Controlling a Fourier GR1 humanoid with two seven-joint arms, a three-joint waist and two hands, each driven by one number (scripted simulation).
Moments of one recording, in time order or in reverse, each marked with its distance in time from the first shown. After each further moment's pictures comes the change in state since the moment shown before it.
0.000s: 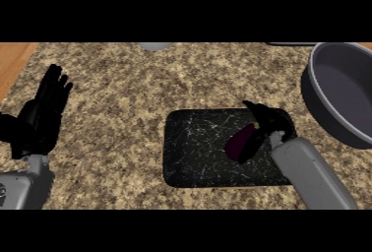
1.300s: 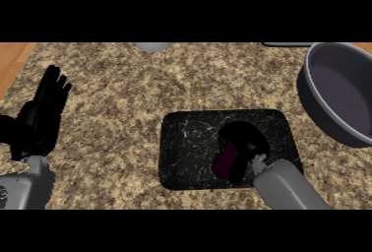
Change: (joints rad) left arm 0.005 -0.049 0.045 -0.018 -0.053 -0.033 0.021; right arm 0.119 0.068 0.148 -0.134 0.306 -0.014 -0.318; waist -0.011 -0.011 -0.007
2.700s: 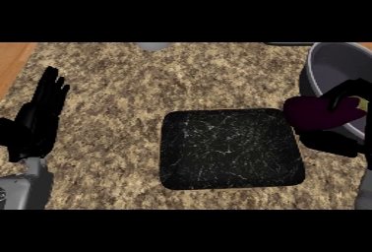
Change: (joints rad) left arm 0.010 -0.017 0.029 0.000 -0.015 -0.032 -0.011; right arm 0.146 -0.107 -0.472 -0.691 0.093 -0.299 0.126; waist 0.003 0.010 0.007
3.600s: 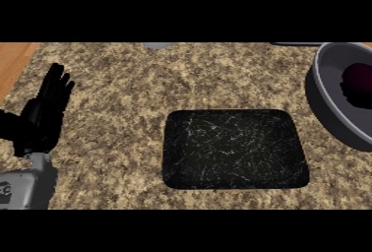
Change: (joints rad) left arm -0.033 -0.017 0.007 0.025 -0.011 -0.026 -0.003; right arm -0.165 -0.186 -0.309 0.646 -0.059 -0.166 -0.391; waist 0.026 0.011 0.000
